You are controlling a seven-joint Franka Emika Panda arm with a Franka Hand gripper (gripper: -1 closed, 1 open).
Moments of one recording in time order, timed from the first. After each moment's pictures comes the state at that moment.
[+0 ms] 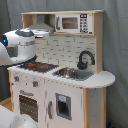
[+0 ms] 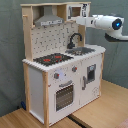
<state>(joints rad) -0.58 -0.82 0.79 -2.17 -0.98 3.00 -0.79</state>
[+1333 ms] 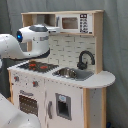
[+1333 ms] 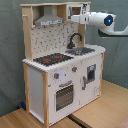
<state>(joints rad) -0.89 -0.72 0.91 -2.01 -0.98 3.14 -0.87</state>
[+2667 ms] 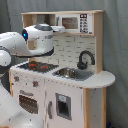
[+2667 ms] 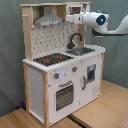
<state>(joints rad) -1.09 -0.64 1.09 -1.87 -0.98 3.12 -0.85</state>
